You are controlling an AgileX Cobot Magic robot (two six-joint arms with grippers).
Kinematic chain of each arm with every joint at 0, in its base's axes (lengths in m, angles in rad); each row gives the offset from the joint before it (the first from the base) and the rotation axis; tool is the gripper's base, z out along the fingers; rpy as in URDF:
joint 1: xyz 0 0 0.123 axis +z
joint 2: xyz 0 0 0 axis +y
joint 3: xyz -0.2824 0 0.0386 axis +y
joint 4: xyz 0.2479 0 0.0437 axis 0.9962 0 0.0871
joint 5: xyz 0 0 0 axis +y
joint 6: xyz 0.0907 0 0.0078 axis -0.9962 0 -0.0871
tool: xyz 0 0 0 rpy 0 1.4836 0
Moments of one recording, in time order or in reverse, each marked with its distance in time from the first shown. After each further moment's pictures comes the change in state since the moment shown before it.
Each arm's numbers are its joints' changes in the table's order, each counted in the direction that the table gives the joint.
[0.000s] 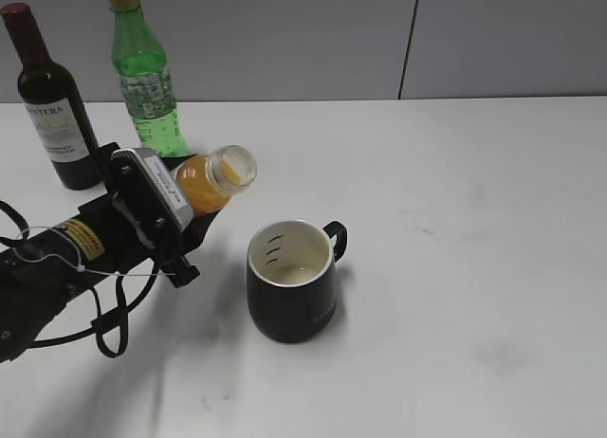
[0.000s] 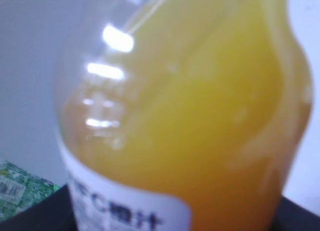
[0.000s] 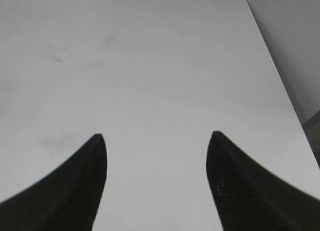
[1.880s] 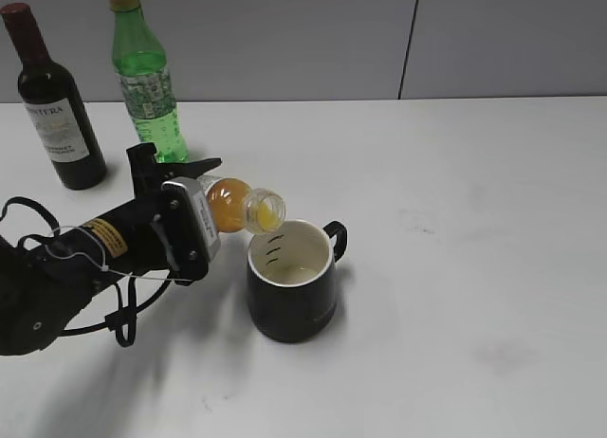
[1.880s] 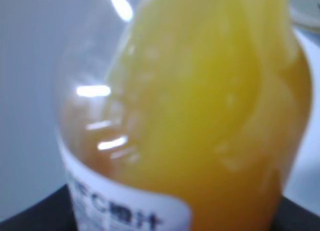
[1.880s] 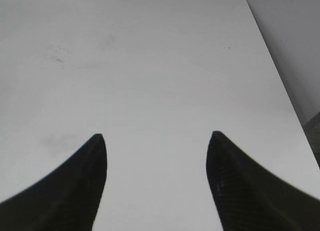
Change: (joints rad) left arm 0.001 0.098 -0.079 0.024 -0.019 -0.356; right arm 0.000 0.000 0.000 0.000 0.000 0.000
